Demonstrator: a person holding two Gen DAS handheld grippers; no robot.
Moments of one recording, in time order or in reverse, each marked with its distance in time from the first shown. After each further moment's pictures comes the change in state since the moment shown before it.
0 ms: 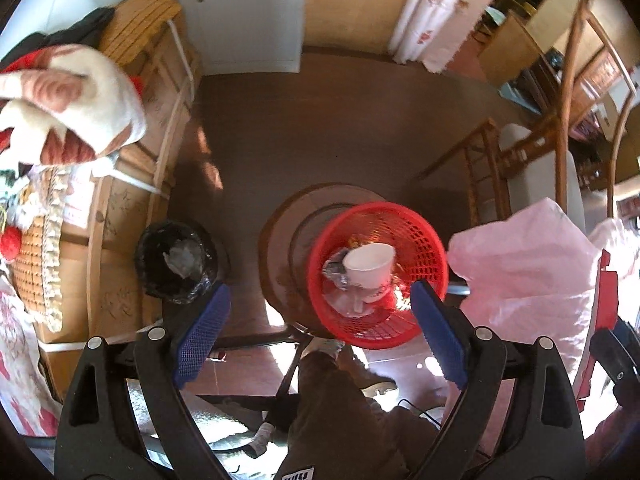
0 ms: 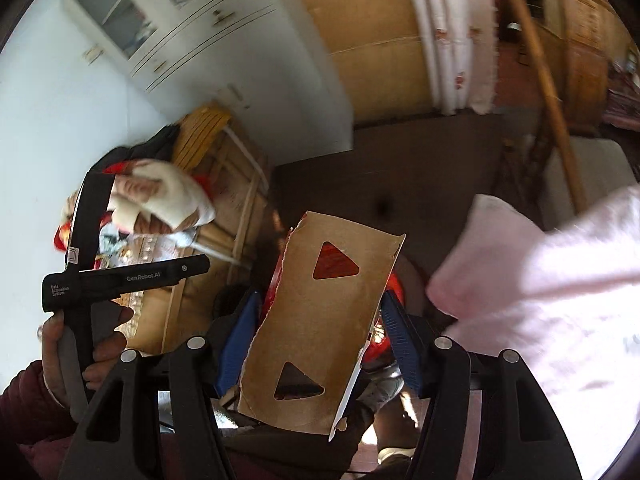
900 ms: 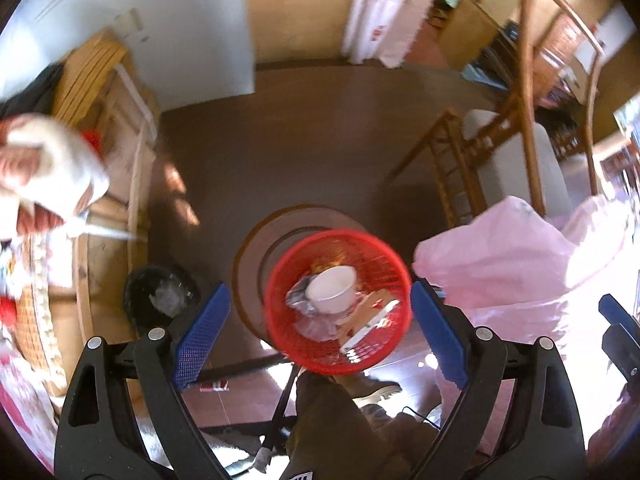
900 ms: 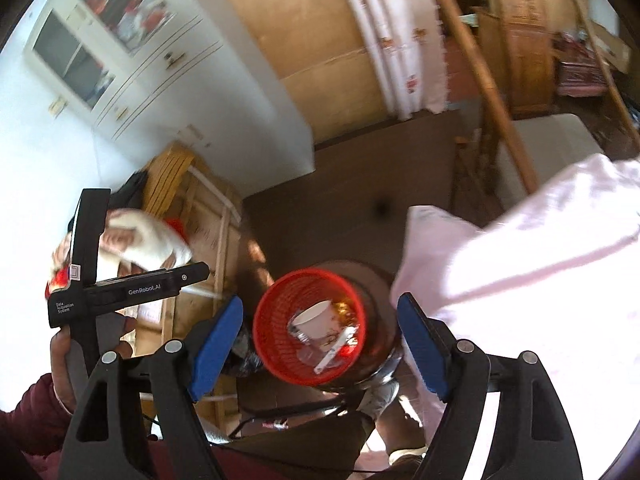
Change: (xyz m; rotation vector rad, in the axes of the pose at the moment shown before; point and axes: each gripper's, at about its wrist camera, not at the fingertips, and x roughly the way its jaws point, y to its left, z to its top) left arm 0.003 -0.074 0.033 0.202 -0.027 -0.063; right arm -0.038 -0.046 -0.008 0.194 -0.105 -0.097
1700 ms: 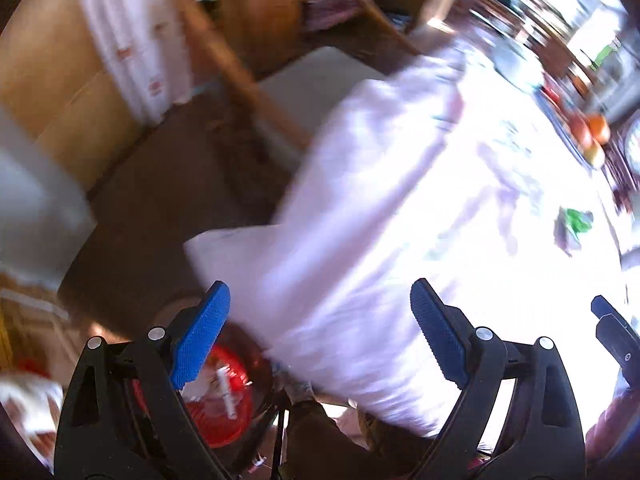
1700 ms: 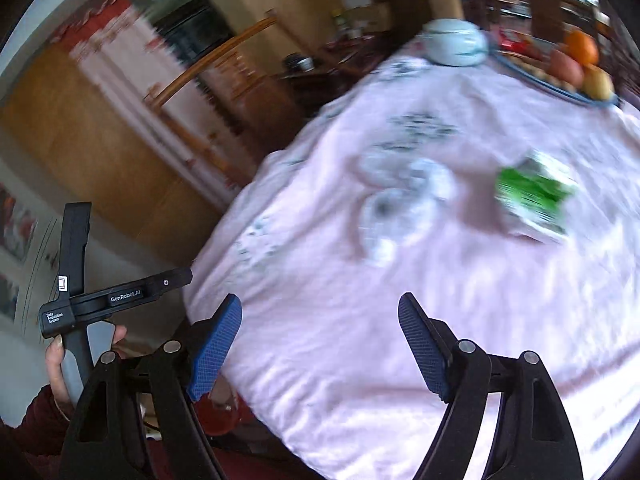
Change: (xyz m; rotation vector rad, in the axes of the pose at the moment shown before) left arm -0.006 -0.303 -0.031 0.734 -0.003 -0.260; right arm -0.169 -0.170 -0.162 0.639 -0.379 -0.358
